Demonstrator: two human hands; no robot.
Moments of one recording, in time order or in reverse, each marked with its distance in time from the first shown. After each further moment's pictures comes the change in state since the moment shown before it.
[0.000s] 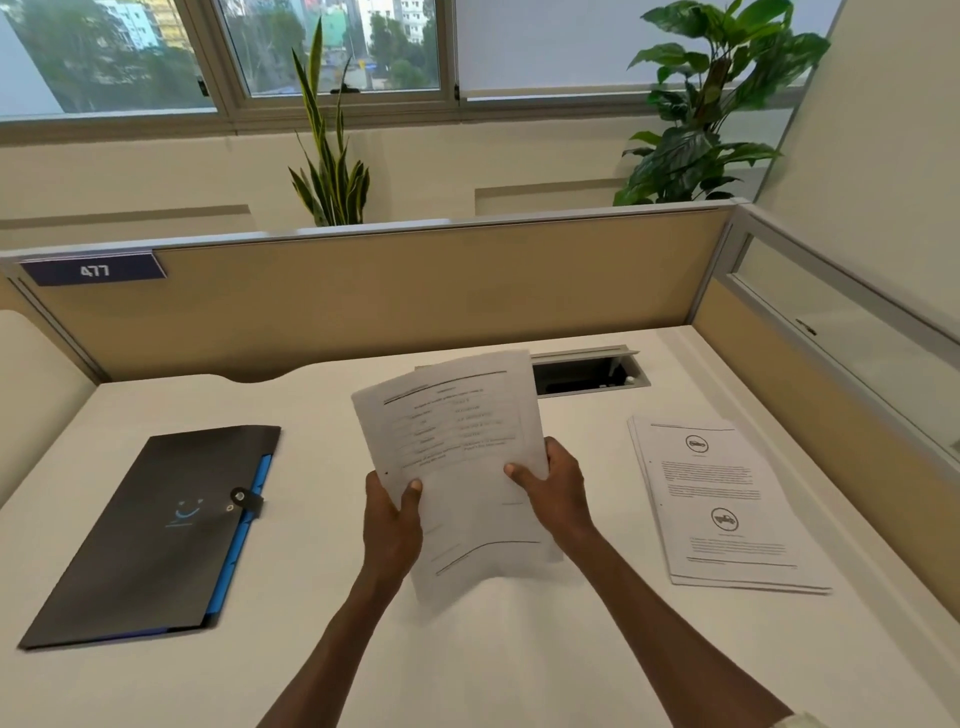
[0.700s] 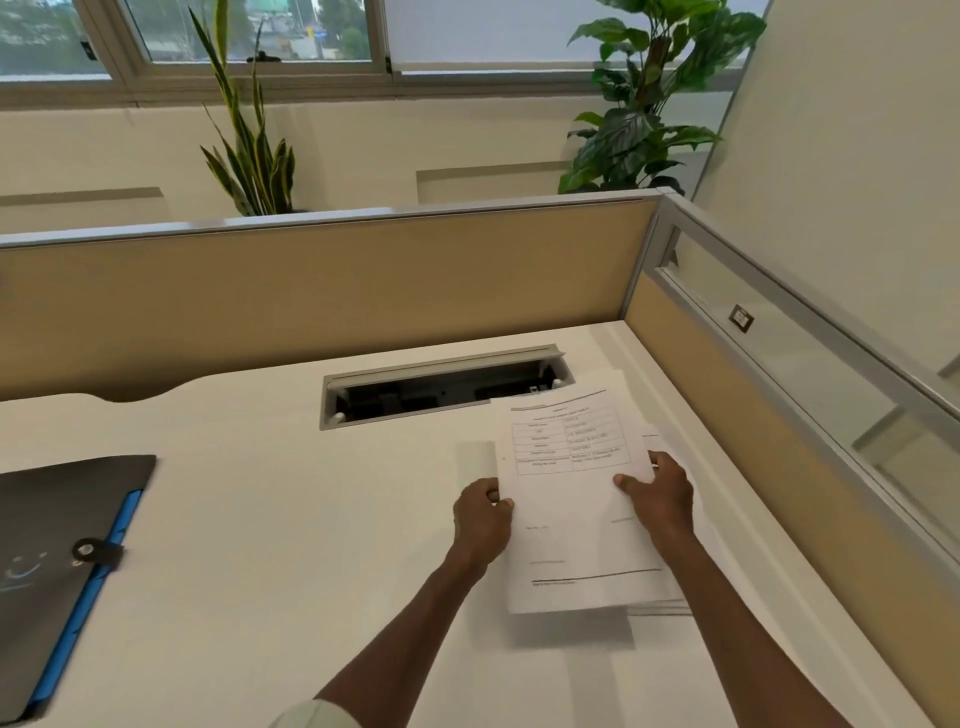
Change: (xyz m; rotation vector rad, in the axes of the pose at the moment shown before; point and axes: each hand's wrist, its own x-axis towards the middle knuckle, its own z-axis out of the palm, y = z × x) left_hand -0.009 0.029 0.233 0.173 -0.426 -0.187; right_hand 0.077 0.078 -0.226 -0.300 0.384 0.281
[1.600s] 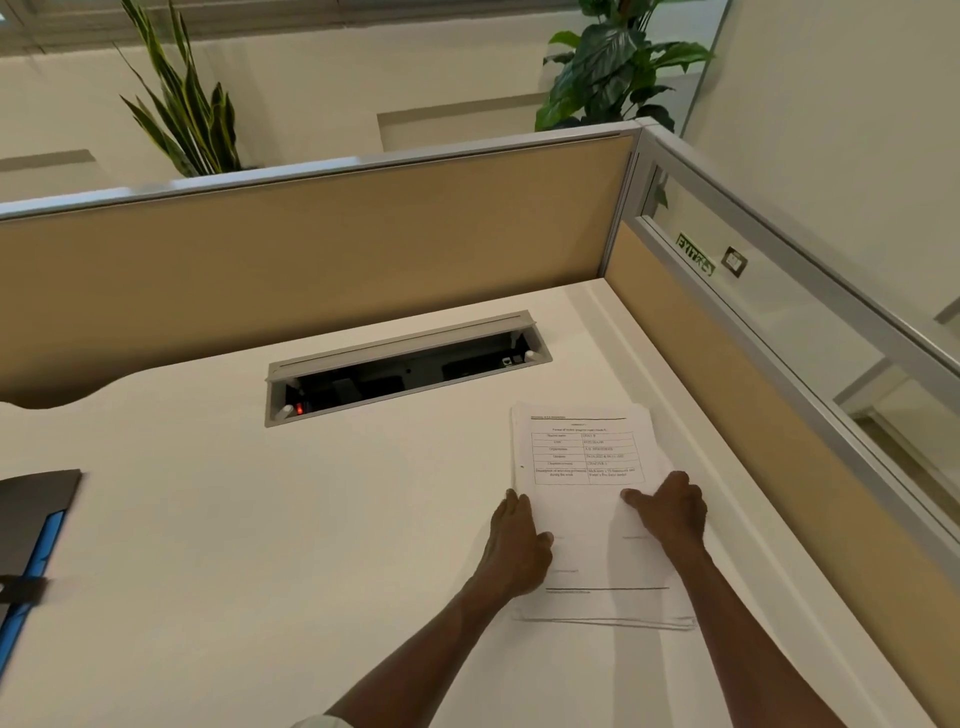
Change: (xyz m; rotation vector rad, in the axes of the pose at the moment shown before) left_hand 0.019 -0.022 0.091 0.556 -0.343 0.059; right_hand 0.054 0.077 -0.007 -0.398 -0.068 0.315
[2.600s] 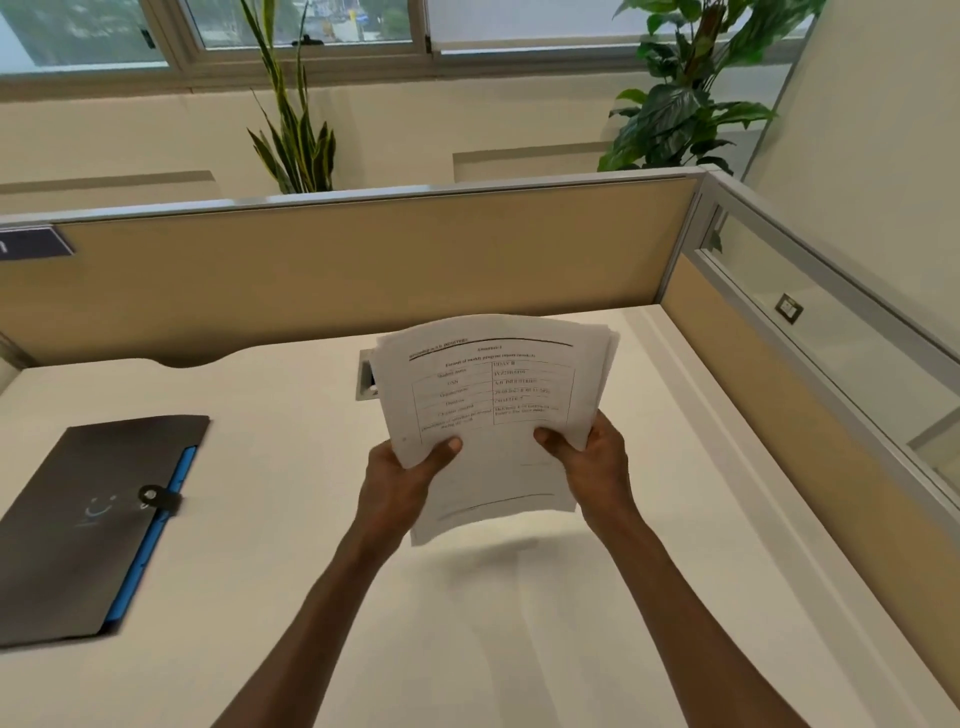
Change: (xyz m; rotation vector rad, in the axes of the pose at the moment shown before) left_hand -0.140 -0.078 -0.163 -0.808 0.536 0.203; right_hand -0.177 -0.115 0.015 0.864 -0.358 -0.673
